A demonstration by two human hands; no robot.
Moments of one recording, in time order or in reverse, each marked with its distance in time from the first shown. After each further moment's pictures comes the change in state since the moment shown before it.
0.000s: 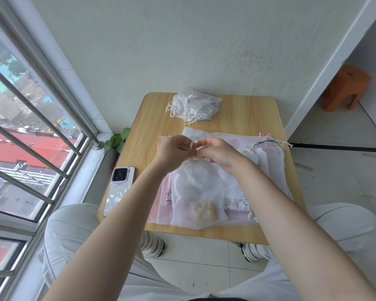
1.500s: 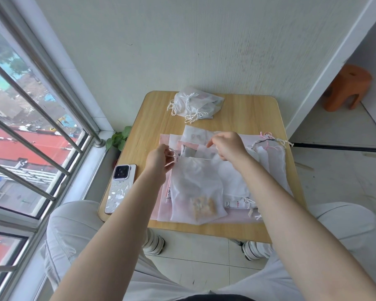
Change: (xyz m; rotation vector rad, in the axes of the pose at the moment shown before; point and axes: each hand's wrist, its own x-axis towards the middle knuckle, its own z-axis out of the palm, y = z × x) left_hand -0.010 -0.023 -0.006 -0.750 0.308 -0.605; right_hand 0.000 -0.003 -0.011 -0.067 0.336 -0.017
